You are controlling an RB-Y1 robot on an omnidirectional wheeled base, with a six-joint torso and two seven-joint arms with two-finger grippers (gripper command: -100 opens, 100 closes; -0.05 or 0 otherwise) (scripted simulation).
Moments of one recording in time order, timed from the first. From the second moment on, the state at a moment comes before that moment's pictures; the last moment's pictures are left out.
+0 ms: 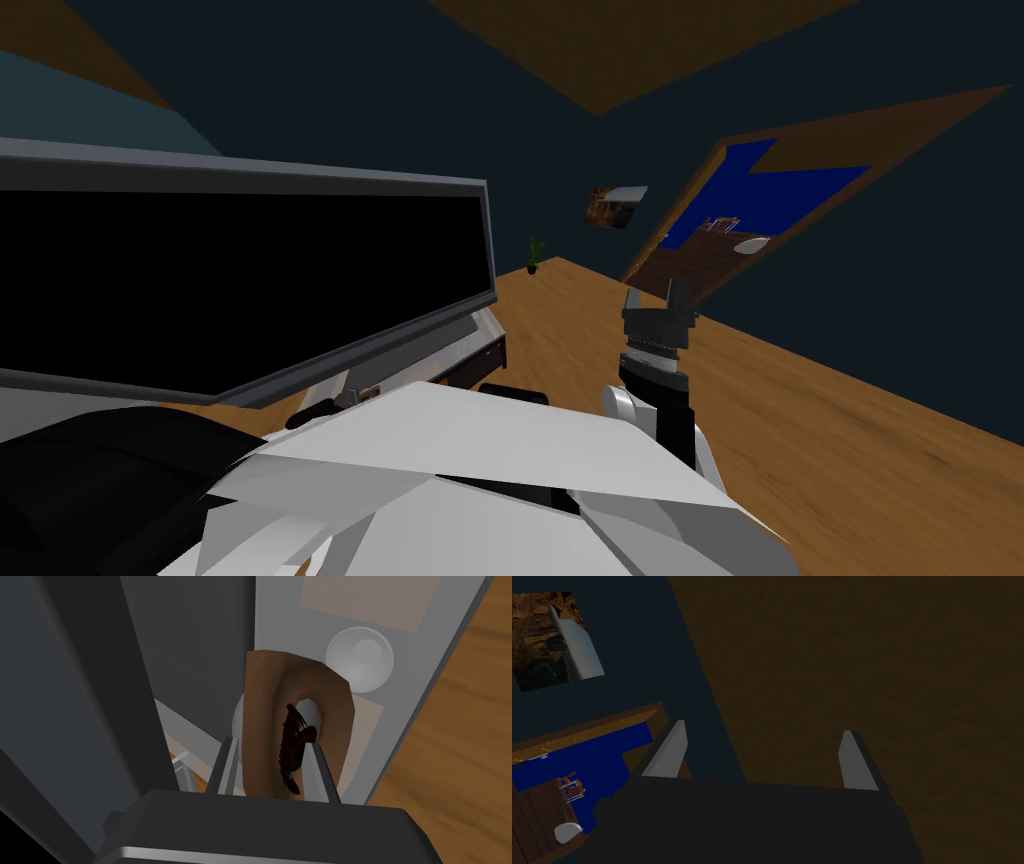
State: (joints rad) left arm 0.49 0.70 0.08 -0.97 0.62 0.17 0.41; right arm 0.52 0.02 -0.05 -2.36 0.07 -0.43 -0.12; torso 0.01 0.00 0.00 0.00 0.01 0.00
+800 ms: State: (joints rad) left arm 0.49 0.64 0.20 -1.12 0.62 0.30 0.19; right arm 0.52 0.02 -0.05 -2.36 0.07 -0.43 -0.12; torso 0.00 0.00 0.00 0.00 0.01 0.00
